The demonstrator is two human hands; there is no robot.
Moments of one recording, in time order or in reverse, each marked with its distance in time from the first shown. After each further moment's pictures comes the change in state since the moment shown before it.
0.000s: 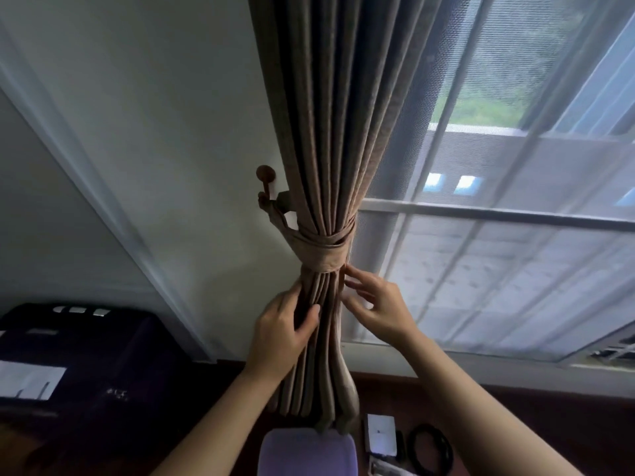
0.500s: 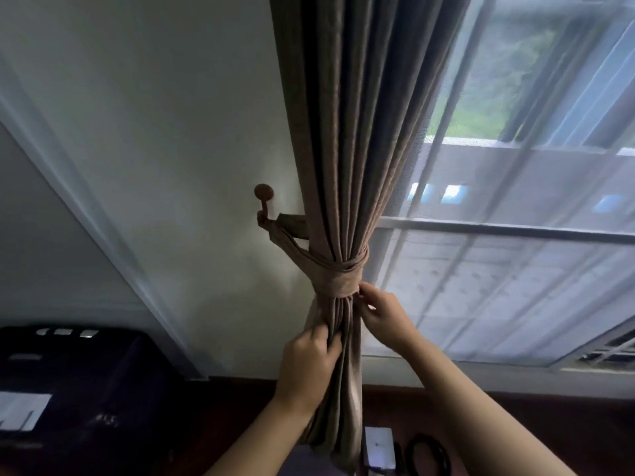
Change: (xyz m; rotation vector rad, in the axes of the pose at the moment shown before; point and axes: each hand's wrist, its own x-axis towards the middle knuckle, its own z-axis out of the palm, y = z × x) left_hand -0.005 0.032 0.016 0.111 0.010 0.087; right_hand 0.009 -0.014 -0.009 -0.156 -0.031 0.061
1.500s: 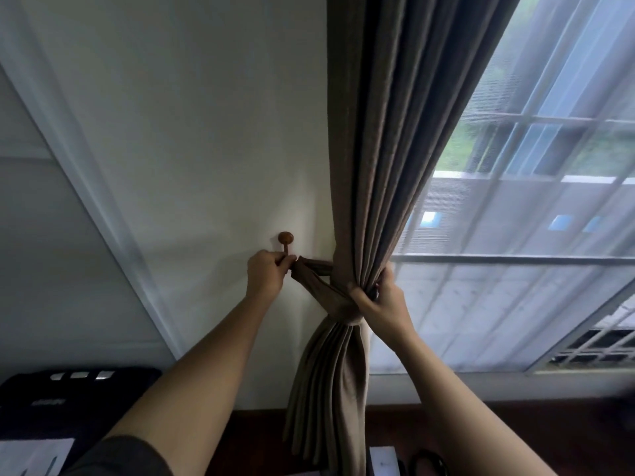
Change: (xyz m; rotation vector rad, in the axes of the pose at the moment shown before) left_hand 0.166 -0.079 -0.079 -0.313 -0.164 -0.302; right_hand 0.004 -0.127 -0.026 0.191 0.354 0.186
